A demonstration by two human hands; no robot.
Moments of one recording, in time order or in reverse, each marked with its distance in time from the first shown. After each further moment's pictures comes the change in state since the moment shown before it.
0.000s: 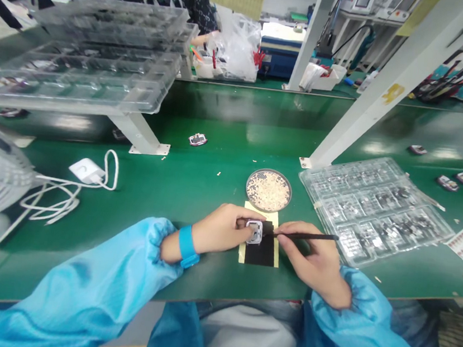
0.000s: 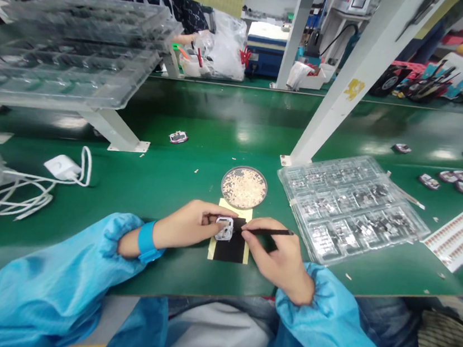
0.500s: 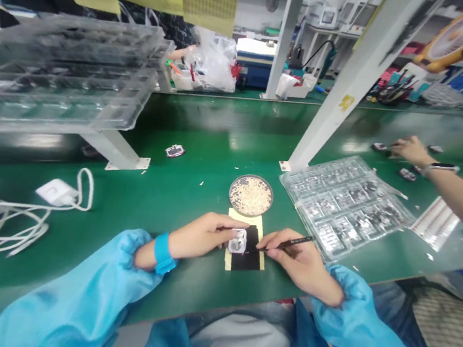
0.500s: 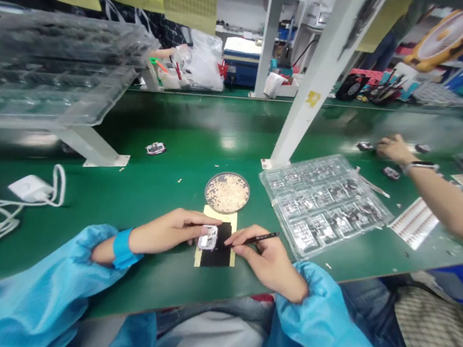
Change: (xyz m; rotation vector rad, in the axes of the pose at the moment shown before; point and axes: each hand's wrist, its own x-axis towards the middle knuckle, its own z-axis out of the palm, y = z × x) left_hand 0.000 0.007 -0.019 -0.074 -0.182 -0.018; right_hand -0.009 0.003 -0.007 0.517 -0.201 0.260
